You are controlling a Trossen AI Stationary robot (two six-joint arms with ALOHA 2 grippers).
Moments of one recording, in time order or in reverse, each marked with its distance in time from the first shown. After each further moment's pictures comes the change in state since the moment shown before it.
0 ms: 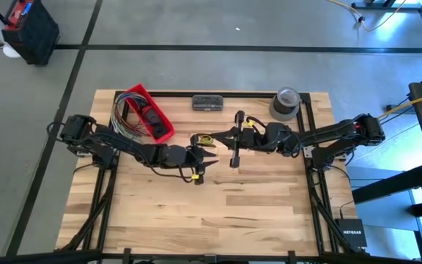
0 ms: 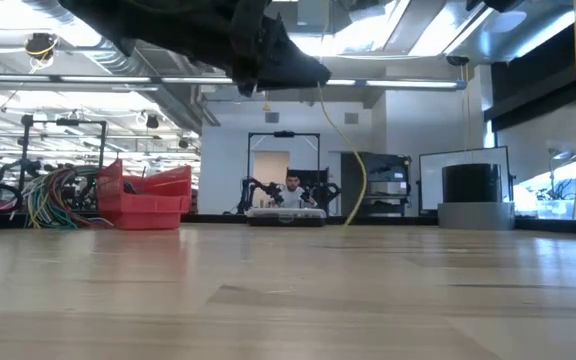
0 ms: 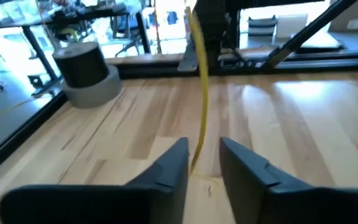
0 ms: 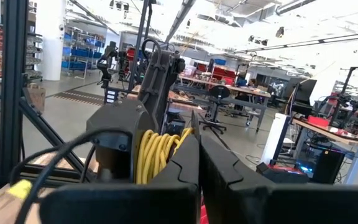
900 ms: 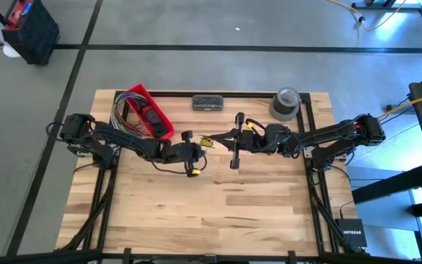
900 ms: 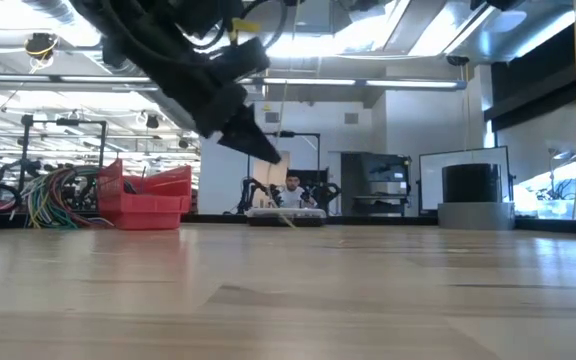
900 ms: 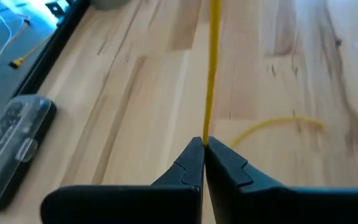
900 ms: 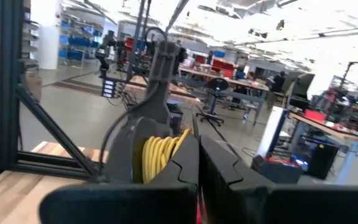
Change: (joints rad) left arm 0.091 -0.011 0.002 -0.444 -0.059 0.032; right arm 0.028 -0.012 -0.002 -0.029 0.023 -0.018
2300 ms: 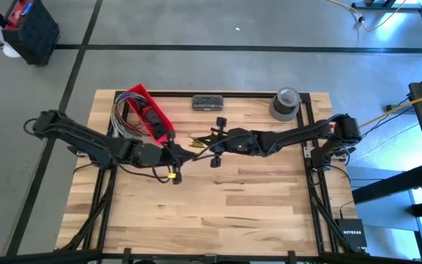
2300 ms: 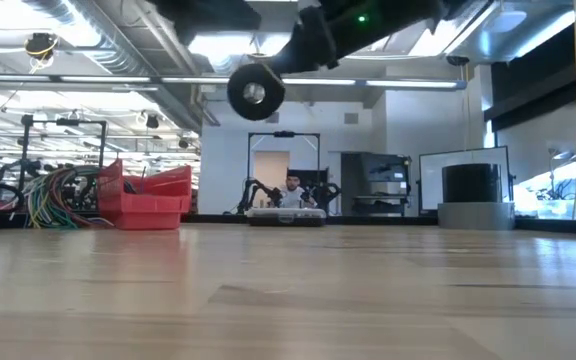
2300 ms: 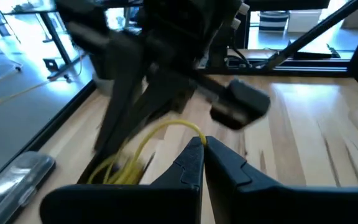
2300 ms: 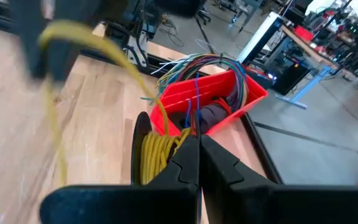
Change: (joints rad) left arm -0.205 -0.374 -0.008 -0.013 -0.107 -0.135; right arm -0.056 0.278 0.220 -0.434 0.165 -0.113
